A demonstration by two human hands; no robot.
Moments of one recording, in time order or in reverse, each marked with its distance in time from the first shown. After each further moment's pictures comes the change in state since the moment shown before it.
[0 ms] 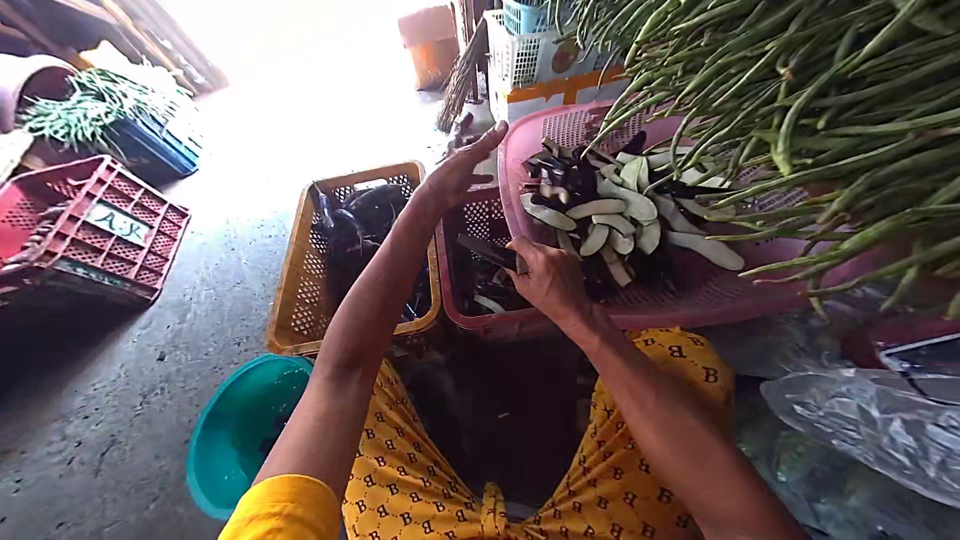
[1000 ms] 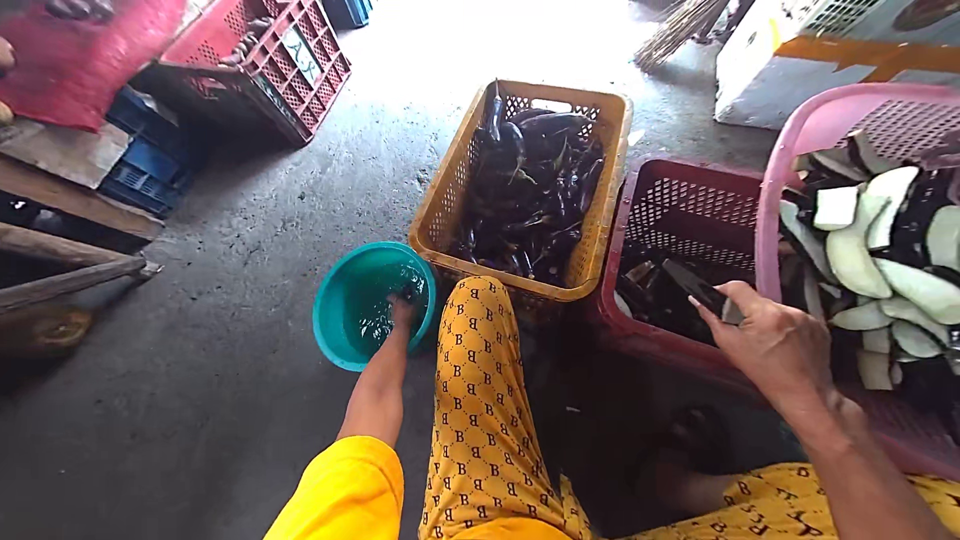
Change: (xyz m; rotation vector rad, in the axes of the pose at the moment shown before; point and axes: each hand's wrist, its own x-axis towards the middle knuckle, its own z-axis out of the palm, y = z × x) left_hand -0.321 -0.358 -0.291 0.487 0.855 -1.041; right_hand -0.008 0.006 0.043 -0.187 -0.419 -0.036
